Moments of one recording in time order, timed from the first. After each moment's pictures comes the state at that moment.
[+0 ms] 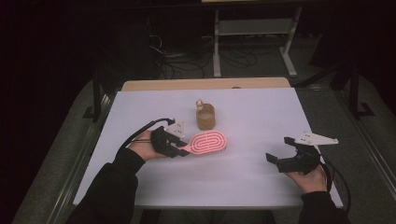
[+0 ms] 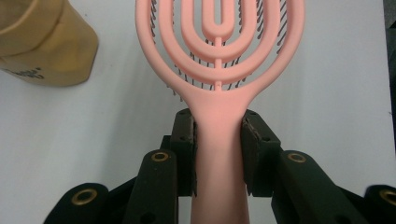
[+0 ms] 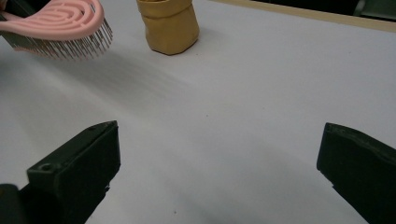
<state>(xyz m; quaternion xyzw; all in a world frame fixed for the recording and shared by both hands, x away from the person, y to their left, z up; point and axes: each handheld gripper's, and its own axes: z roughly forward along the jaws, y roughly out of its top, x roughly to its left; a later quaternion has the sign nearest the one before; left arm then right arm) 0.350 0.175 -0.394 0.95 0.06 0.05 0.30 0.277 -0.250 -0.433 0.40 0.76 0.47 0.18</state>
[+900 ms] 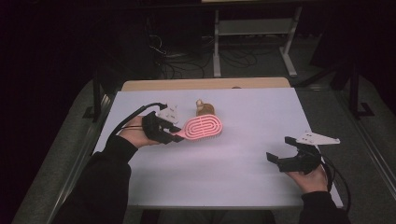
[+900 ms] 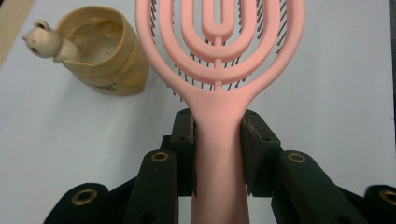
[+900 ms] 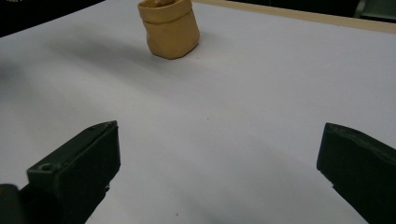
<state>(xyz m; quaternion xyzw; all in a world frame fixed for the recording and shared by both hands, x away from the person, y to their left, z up) 0.360 0.188 -0.345 0.95 0.06 0.09 0.30 0.277 -0.252 -0.431 0.41 0.76 0.48 0.18</state>
